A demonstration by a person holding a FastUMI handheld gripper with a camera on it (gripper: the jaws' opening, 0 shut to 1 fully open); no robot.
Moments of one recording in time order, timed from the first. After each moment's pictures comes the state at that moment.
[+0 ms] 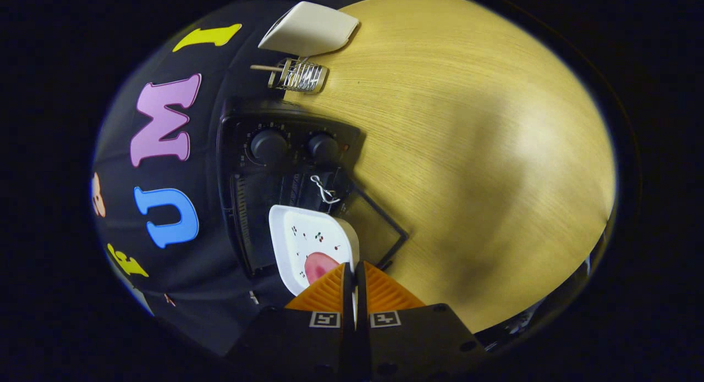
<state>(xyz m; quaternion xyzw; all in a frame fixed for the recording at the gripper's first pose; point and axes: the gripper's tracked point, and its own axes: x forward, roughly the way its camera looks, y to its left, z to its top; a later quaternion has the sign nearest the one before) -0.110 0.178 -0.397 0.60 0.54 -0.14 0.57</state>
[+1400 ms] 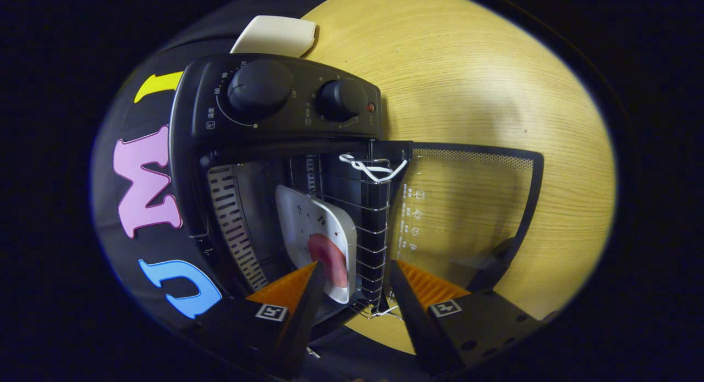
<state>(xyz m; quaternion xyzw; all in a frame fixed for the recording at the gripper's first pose) -0.030 0.253 -0.429 0.66 0.46 -0.27 0.53</state>
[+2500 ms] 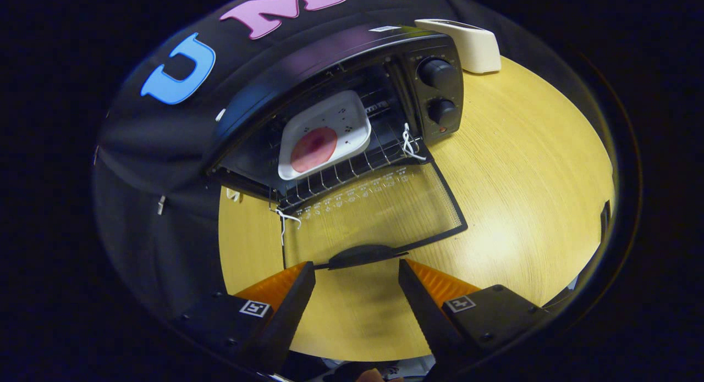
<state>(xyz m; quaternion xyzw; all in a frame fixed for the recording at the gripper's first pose) -0.152 0.253 -0.391 0.25 0.62 0.03 0.74</state>
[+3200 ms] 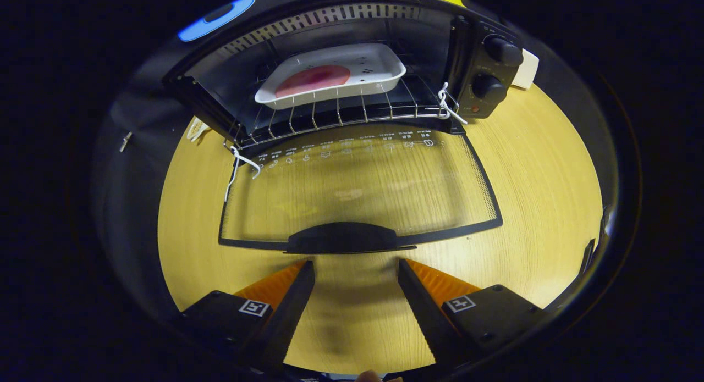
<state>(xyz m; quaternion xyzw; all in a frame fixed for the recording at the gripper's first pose) -0.175 0.271 -0.466 0.10 0.65 0.04 0.75</state>
